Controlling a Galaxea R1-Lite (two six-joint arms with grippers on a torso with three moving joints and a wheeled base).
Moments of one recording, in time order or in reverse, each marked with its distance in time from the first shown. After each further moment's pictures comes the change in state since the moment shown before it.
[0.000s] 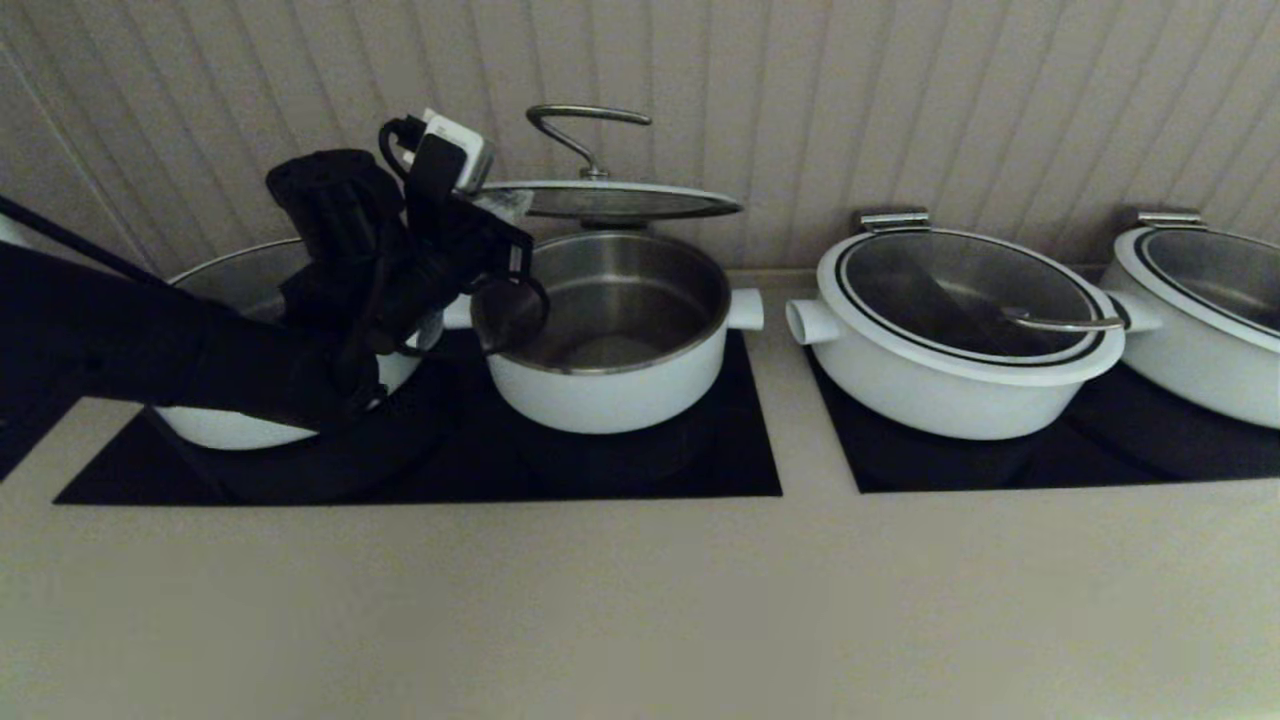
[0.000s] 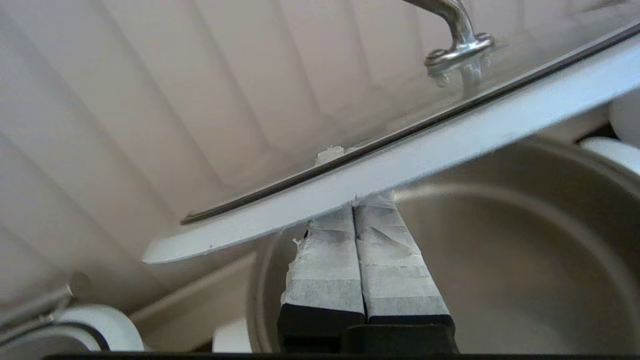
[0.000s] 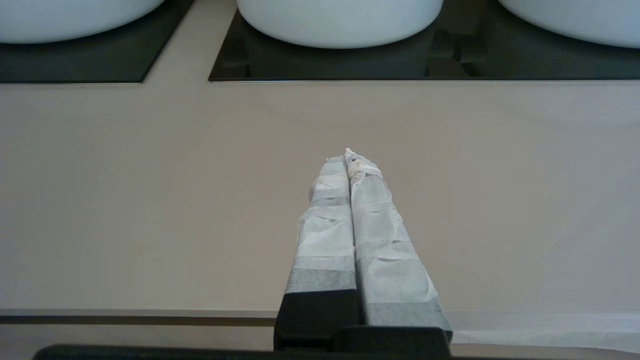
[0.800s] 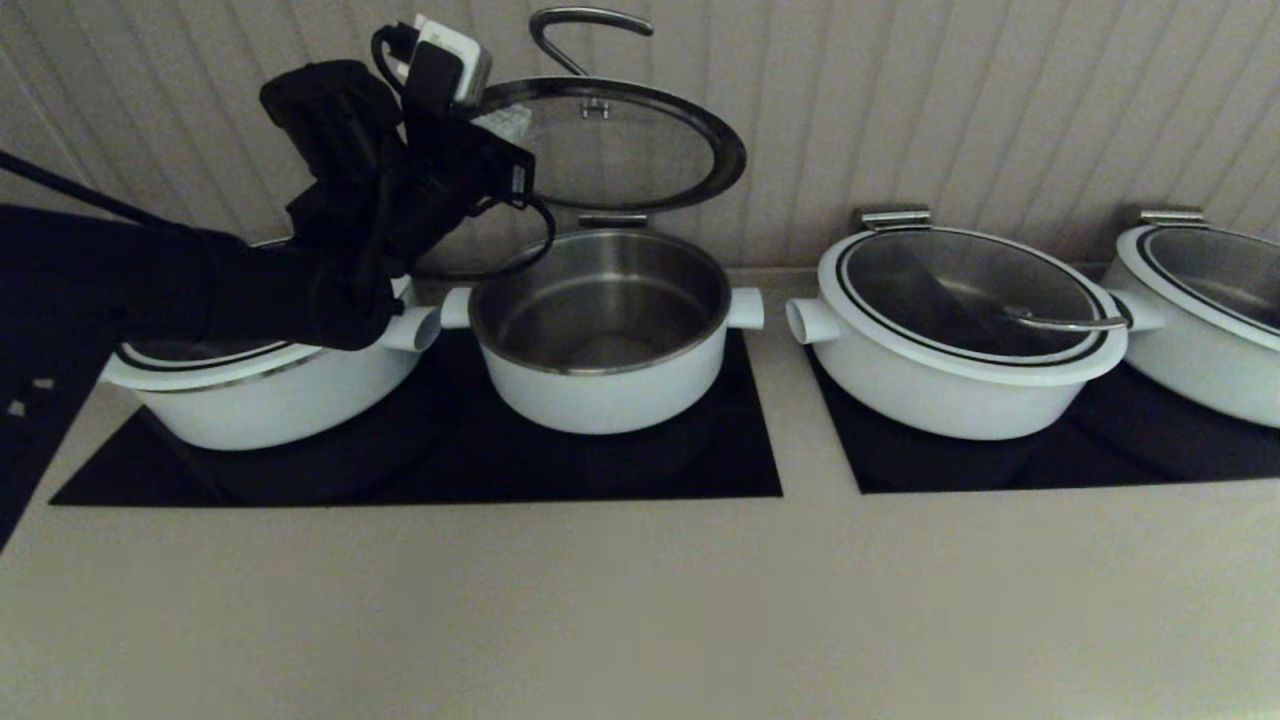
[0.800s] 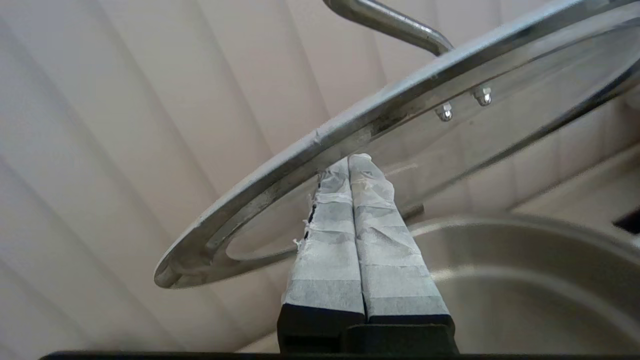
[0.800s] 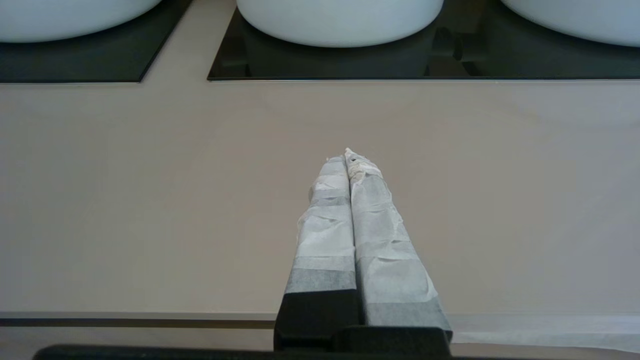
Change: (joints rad) left arm 0.002 0.062 -0.323 0.114 0.001 0.018; right arm 0.000 0.000 0.000 0.000 0.000 0.000
